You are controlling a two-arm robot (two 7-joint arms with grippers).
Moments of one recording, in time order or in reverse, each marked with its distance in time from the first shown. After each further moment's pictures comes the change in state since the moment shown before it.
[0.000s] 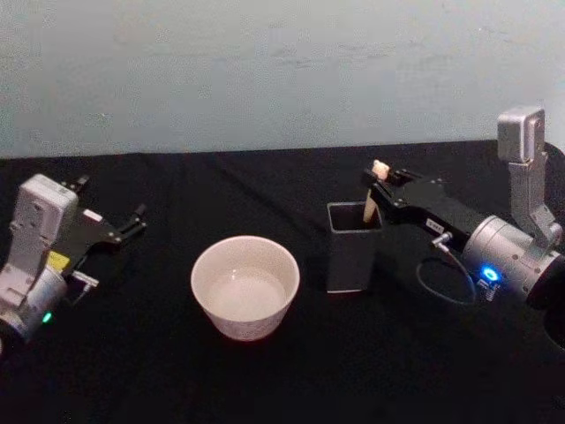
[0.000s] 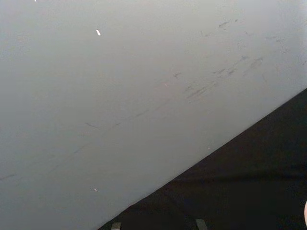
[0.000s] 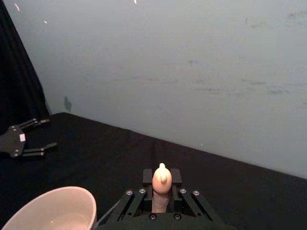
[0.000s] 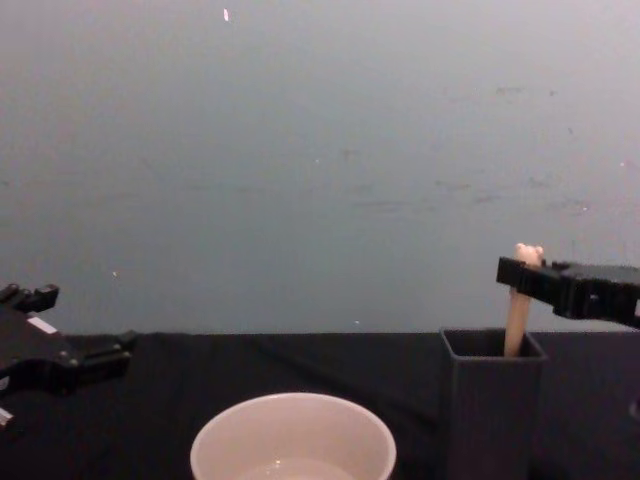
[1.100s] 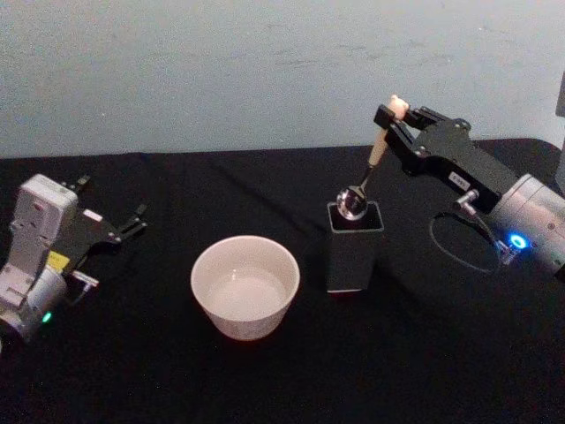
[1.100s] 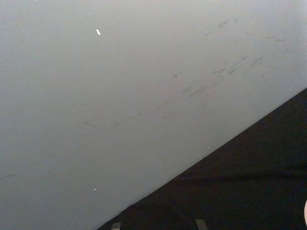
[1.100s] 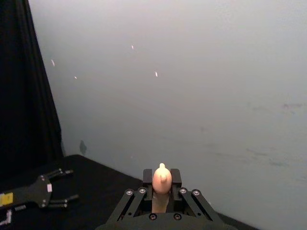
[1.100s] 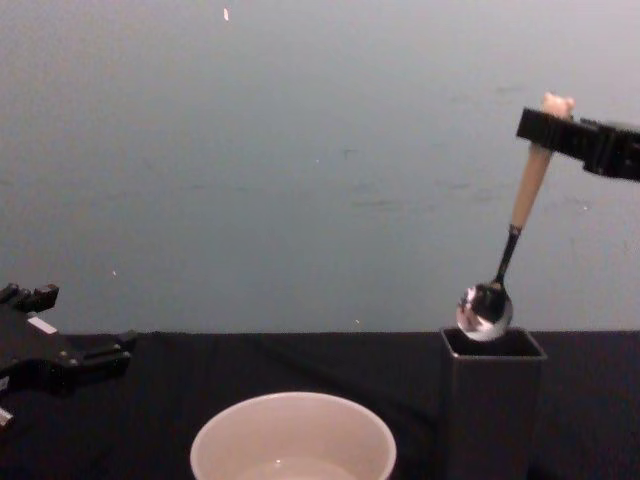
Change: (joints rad) left arm 0.000 0.000 0.000 0.000 0.000 0.000 0.000; right arm -0.034 0.042 0.055 -0.186 0.067 -0.064 0.001
